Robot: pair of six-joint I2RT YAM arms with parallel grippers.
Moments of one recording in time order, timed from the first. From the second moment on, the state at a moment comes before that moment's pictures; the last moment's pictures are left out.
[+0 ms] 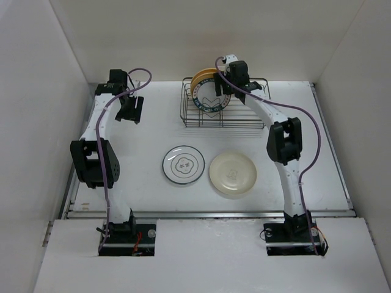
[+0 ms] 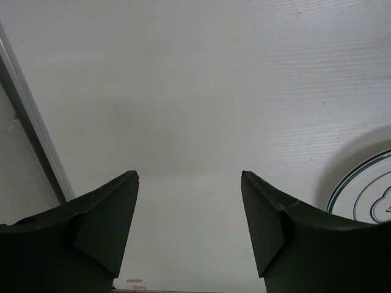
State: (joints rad) left arm 0.00 1.84 1.73 -0.99 -0.04 0.17; right arm 0.35 2.39 2.22 -0.34 0.04 0.01
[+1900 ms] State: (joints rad) left arm 0.00 1.84 1.74 -1.00 0.01 0.14; right arm 0.36 2.38 2.23 -0.45 -0.01 -0.09
